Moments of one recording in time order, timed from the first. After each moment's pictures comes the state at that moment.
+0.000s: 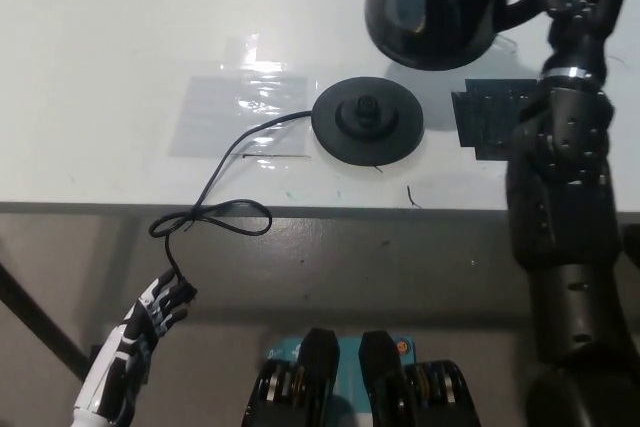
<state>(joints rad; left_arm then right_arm) 0.09 0.21 0.01 -0.07 -0.12 -0.15 -0.19 -0.91 0.03 -0.21 0.47 -0.02 -0.22 -0.36</state>
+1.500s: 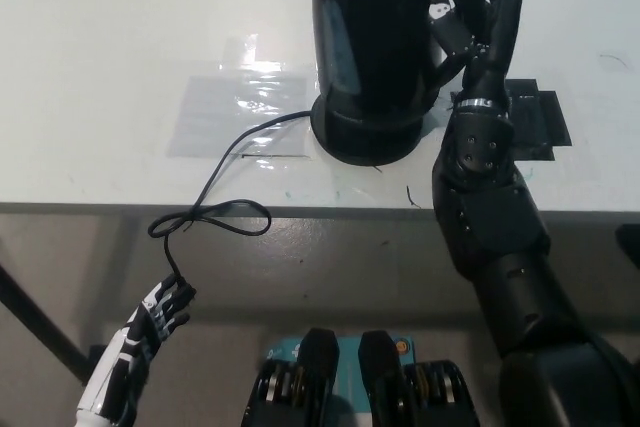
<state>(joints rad) 0.09 0.21 0.01 -0.05 -0.12 -0.15 -0.20 -0.98 0.08 -0.14 0.85 -0.10 -0.29 -0.50</state>
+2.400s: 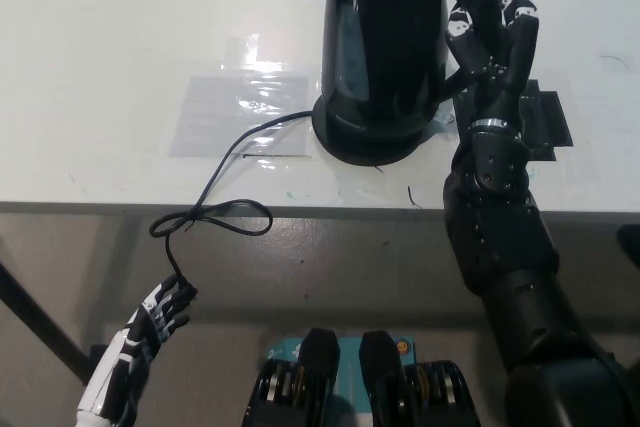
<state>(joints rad) 0.09 0.21 0.01 -0.04 -0.12 -0.15 -0.20 -0.94 0.07 -0.18 0.86 0.00 -0.37 -0.45</state>
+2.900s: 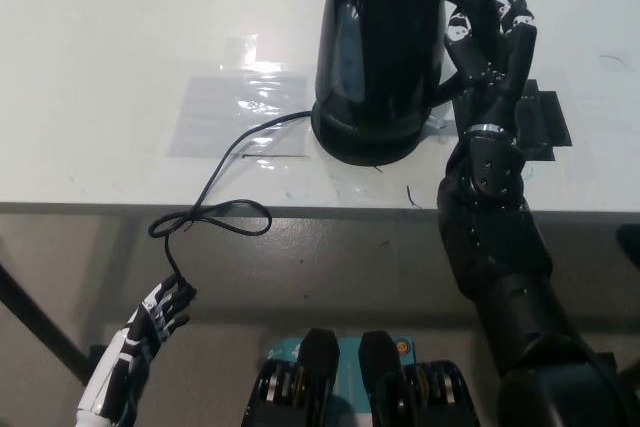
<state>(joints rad) 0.09 0.21 0.01 -0.04 -0.12 -0.15 -0.20 -0.93 0.09 -0.19 0.86 0.03 -0.38 -0.45</state>
